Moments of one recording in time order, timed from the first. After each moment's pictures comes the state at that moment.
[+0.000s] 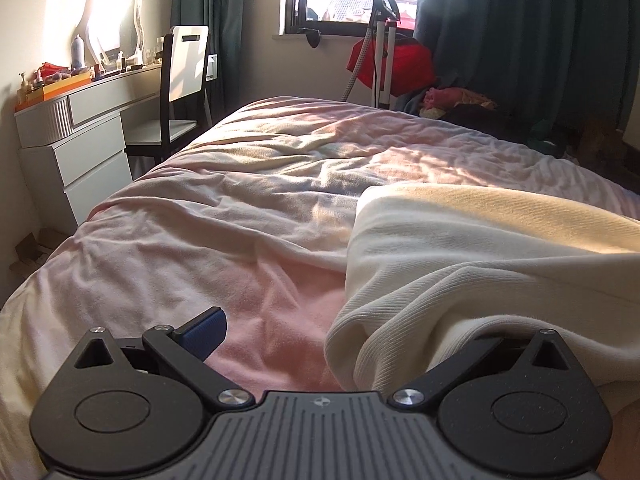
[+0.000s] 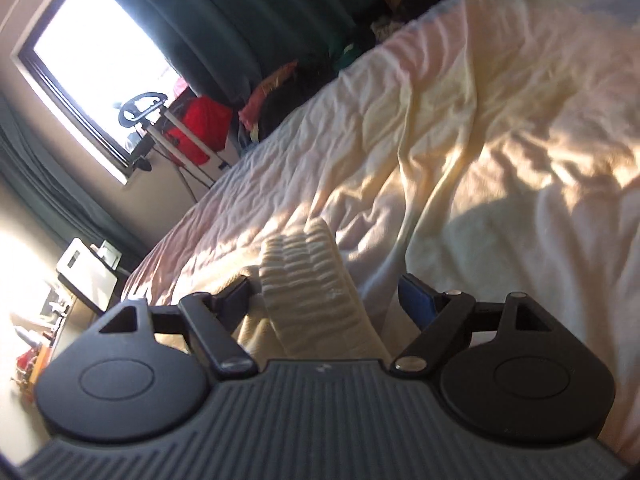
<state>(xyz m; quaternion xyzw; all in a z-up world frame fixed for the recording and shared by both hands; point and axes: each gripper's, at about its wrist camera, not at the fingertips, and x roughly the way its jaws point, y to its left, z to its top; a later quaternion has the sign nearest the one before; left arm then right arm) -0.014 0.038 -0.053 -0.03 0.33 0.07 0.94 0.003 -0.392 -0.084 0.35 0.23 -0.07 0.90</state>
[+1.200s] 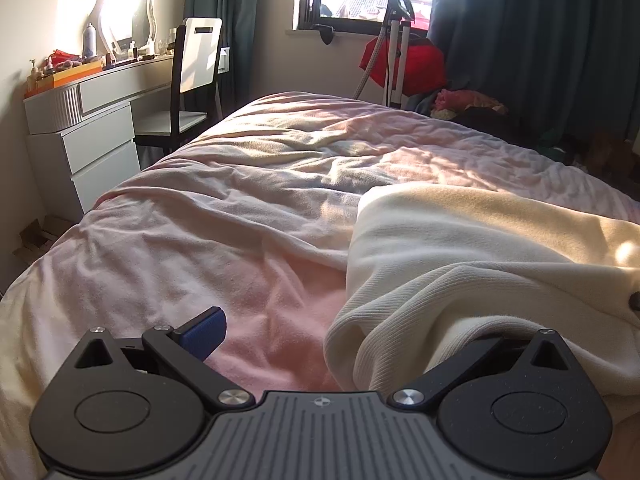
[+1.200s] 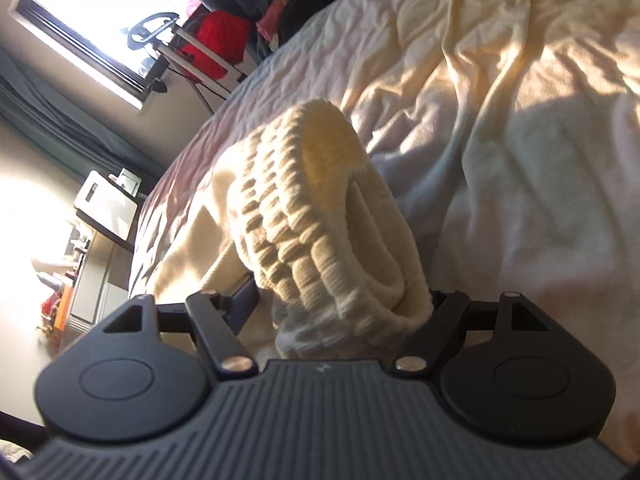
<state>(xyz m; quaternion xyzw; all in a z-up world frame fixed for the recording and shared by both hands) -0.012 0.037 -0.054 -0.05 0.33 0.09 0.94 0.059 -0.373 -0.122 0.39 0.37 0.03 0.84</state>
